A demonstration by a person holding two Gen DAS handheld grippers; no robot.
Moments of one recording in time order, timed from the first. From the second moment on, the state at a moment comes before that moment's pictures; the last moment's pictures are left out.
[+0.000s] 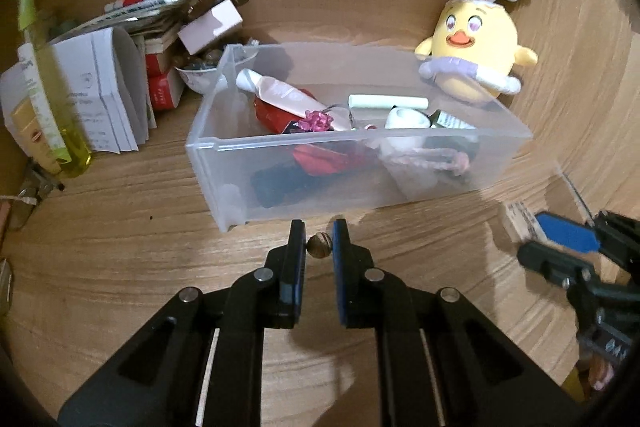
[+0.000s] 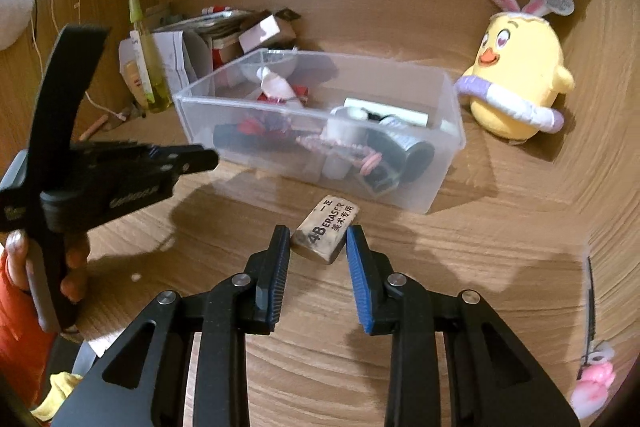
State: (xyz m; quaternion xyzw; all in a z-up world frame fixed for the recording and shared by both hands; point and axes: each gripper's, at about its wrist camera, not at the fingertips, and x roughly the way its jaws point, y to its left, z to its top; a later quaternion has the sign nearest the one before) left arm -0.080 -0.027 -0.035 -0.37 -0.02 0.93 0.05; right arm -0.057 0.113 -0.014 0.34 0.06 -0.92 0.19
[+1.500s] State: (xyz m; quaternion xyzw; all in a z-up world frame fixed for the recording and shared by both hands) left arm -0.136 -0.060 0.010 -0.32 -0.08 0.94 0.03; right arm -0.173 0.064 0.015 0.34 0.05 -0.92 0.20
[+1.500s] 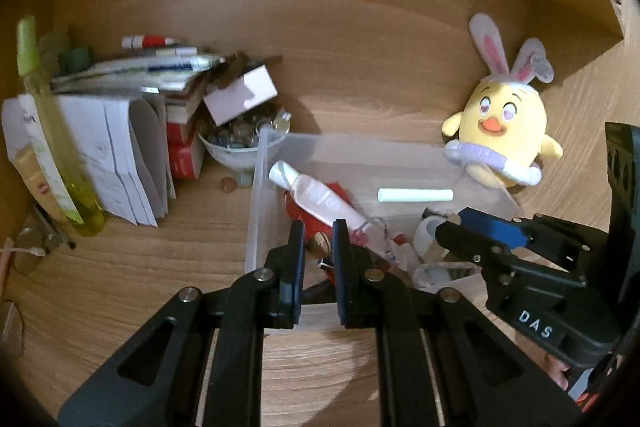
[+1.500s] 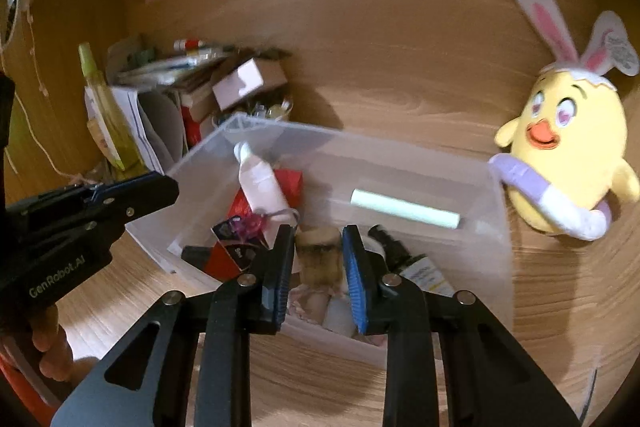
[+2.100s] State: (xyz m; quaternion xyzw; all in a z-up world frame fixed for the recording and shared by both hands) left arm -0.133 -0.057 0.005 -0.34 -0.08 0.94 0.04; right arm -0.162 0.065 0.020 0.35 0.07 -0.91 0.21
